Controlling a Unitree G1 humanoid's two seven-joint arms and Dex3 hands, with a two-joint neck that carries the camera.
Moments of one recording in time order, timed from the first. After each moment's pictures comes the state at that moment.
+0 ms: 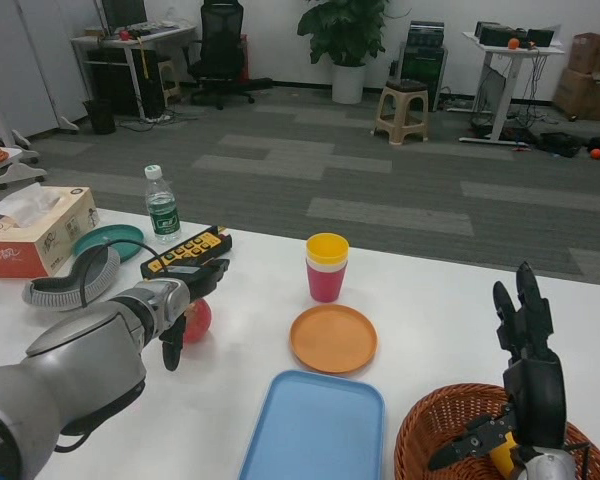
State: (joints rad) left arm -0.94 0.43 -0.72 1.53 0.41 -0.17 0.13; right arm -0.48 -0.39 0.76 0.90 0.40 -1.16 -0.53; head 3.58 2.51
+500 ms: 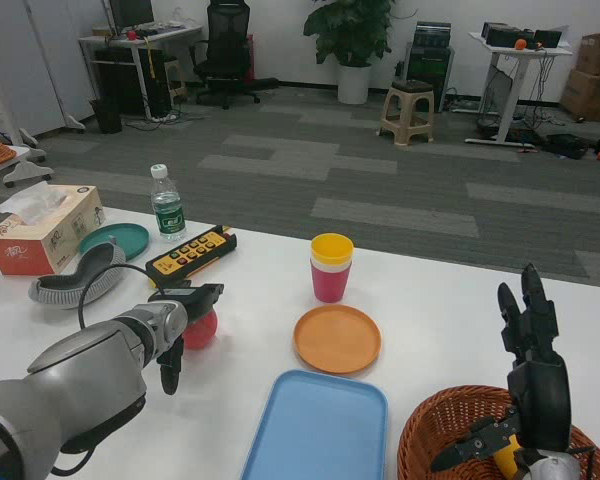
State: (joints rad) left arm -0.87 0.41 -0.66 1.53 0.40 -0.15 0.14; right arm -0.48 -0.39 0.76 0.90 0.40 -1.16 -0.53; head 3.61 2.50
